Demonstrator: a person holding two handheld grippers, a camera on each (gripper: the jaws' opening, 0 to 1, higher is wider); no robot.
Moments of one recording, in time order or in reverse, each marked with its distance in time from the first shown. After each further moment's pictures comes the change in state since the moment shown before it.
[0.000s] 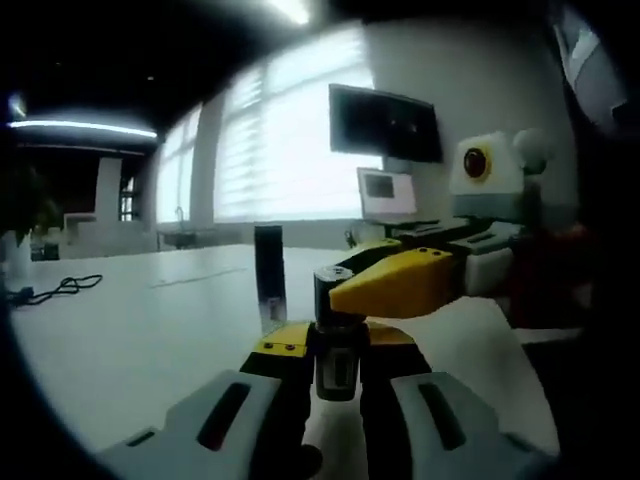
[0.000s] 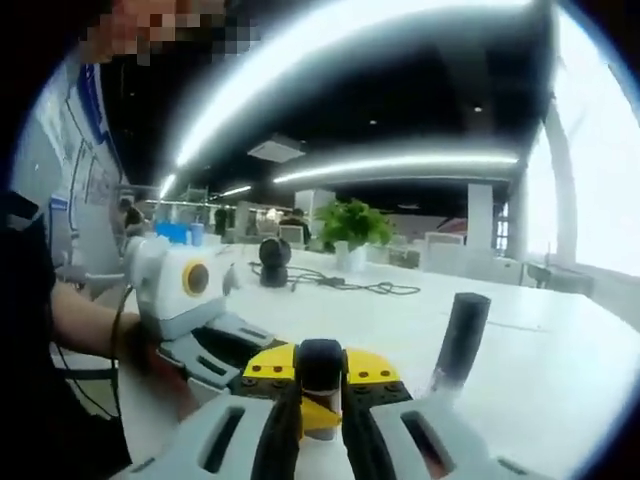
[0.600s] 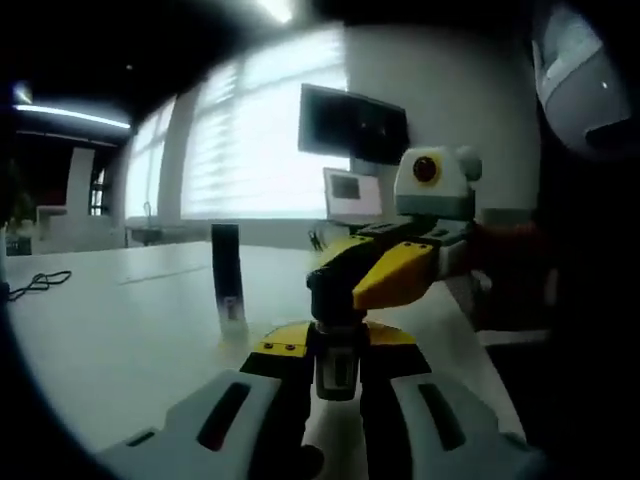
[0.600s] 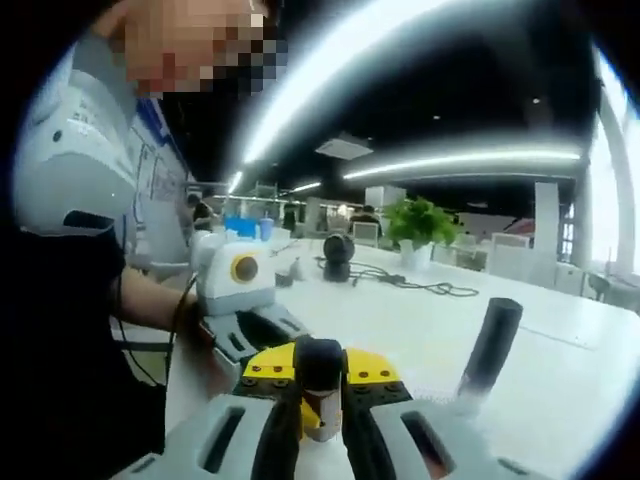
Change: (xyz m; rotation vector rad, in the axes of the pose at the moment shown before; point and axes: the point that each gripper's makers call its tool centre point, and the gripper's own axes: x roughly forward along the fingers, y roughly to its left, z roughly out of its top) left arm -0.002 -0.030 -0.002 -0.024 0.012 -0.141; right arm -0.020 0.017 0.000 -0.021 0.010 0.331
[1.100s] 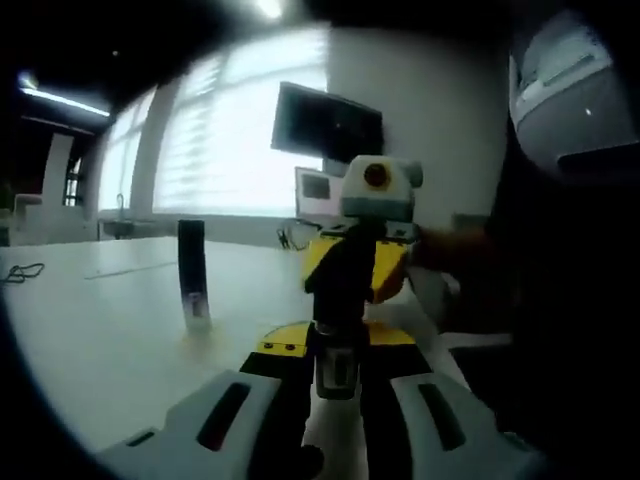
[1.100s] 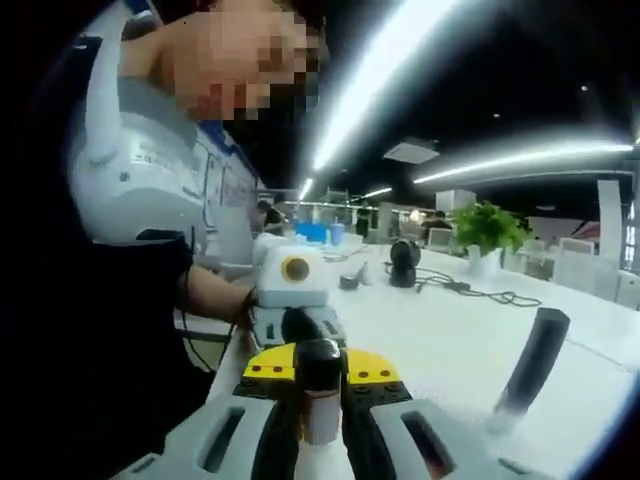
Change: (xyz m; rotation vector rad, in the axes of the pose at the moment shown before) left arm -0.003 -0.034 -0.002 -0.056 0.012 -0.190; right arm -0.015 0.029 -0.002 -0.015 -0.017 0.384
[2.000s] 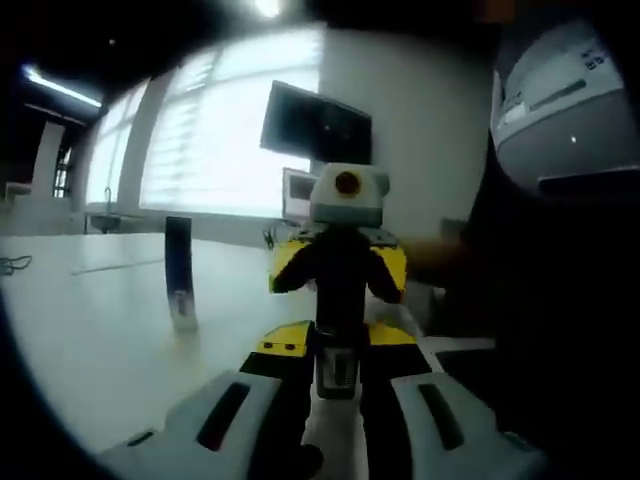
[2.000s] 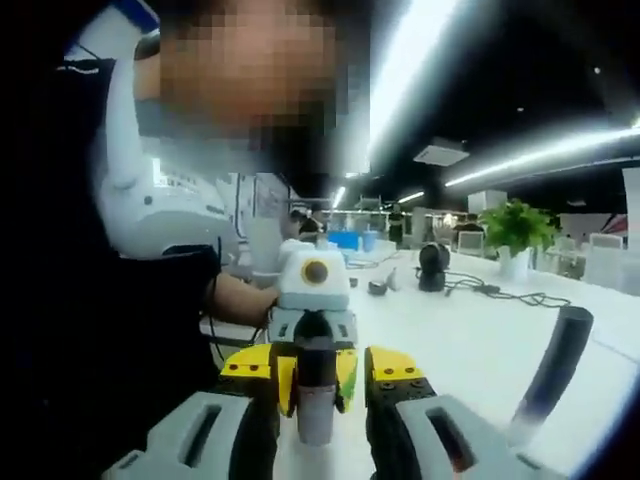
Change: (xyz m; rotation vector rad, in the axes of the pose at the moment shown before) left arm 0.000 0.002 0.005 -0.009 -0.023 0.001; right arm -0.008 -0.011 0.002 0.035 -0.065 0.073
